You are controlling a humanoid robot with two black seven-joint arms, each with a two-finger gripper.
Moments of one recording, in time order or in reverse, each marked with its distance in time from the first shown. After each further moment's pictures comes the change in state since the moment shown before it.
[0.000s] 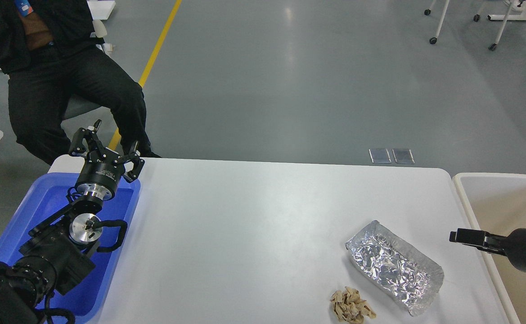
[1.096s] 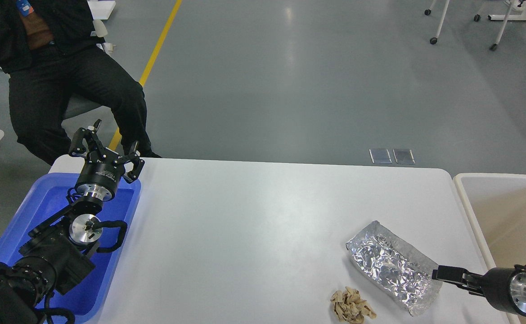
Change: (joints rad) left arm 0.000 0.000 0.000 0.000 0.000 0.000 0.000; right arm -0.044 0.140 -0.175 -0.014 0.163 -0.118 -0.012
